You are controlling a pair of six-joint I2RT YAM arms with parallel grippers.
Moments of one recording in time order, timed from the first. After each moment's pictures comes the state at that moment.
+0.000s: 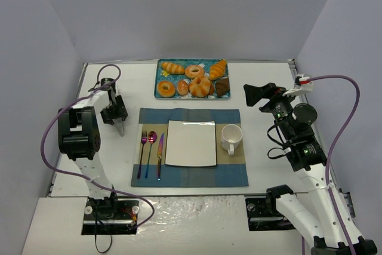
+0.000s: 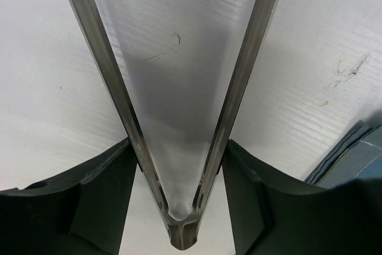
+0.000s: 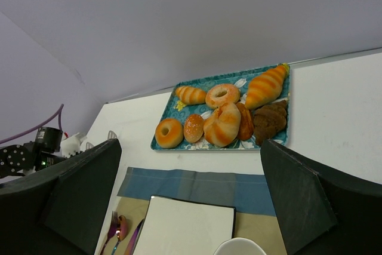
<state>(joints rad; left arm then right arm) 0.07 1.91 1.31 -0.63 -0.09 -0.34 0.22 0.74 0.82 -0.02 -0.05 0.50</state>
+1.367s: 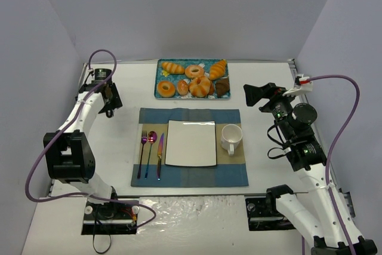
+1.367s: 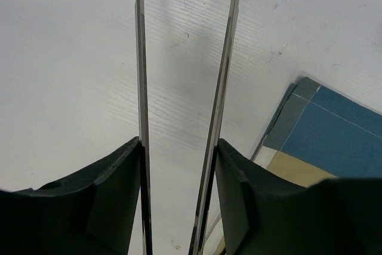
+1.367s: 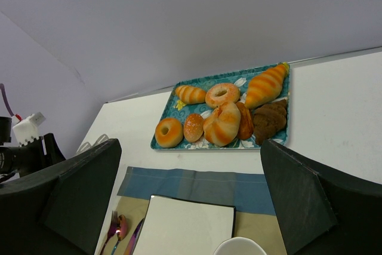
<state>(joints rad) 0.00 1.60 1.32 -0.72 -0.21 -0.34 0.22 0.74 0.82 -0.03 -0.05 0.50</state>
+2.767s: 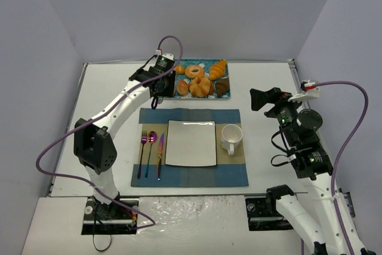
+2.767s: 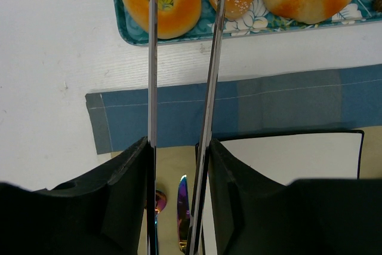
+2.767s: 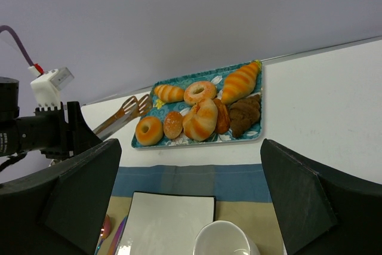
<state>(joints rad) -0.51 1.81 1.73 -0.80 -0.24 -0.31 0.22 0.67 0.84 -0.15 0.03 0.45</state>
